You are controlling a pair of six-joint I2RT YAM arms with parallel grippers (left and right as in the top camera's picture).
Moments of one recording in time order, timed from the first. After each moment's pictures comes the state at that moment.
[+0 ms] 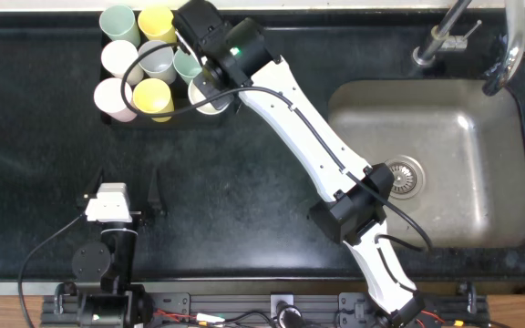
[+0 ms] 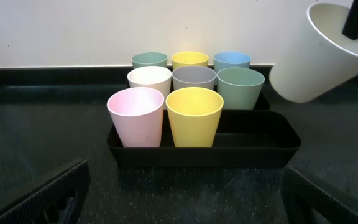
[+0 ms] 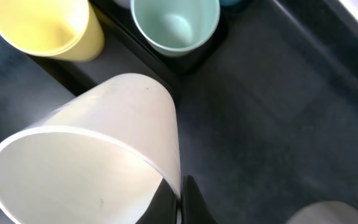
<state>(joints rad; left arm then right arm) 0.01 0.01 0.01 -0.08 0.01 0.00 0.72 2.32 2.58 -1.42 0.09 -0.01</state>
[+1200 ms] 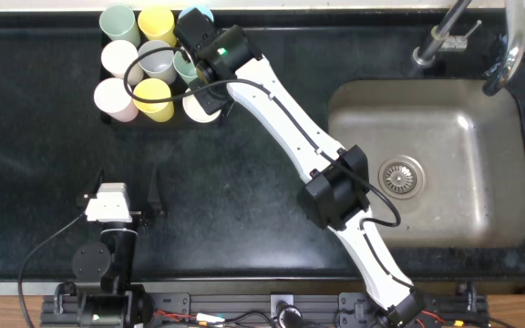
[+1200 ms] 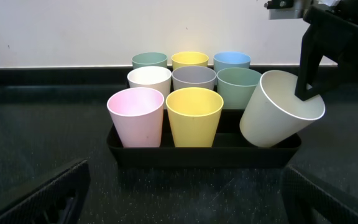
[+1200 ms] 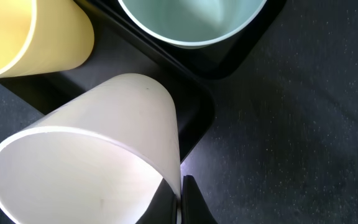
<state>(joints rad) 0.01 0.01 0.01 -0.08 0.01 0.00 0.70 2.48 2.58 -1.36 0.00 0.09</state>
